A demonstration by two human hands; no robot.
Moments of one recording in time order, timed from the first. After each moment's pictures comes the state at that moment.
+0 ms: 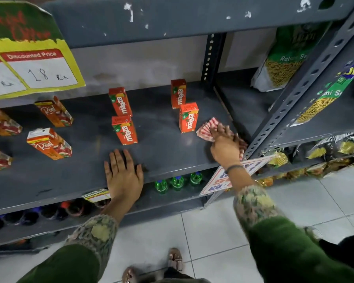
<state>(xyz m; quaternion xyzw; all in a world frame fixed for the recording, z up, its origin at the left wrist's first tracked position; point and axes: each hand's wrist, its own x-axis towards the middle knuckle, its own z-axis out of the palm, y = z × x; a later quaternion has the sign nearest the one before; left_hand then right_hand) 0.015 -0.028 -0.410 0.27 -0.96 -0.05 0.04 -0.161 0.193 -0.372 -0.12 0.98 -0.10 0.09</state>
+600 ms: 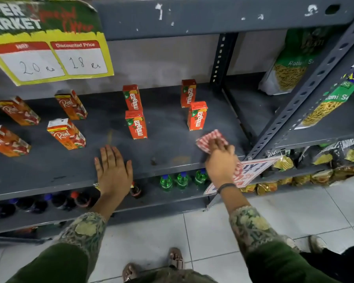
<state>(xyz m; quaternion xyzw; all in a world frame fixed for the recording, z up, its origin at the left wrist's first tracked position) 0.048 -0.059 -0.396 0.30 -0.95 -0.05 0.07 -0.085 0.175 -0.368 -0.10 0.98 -0.16 -0.01</state>
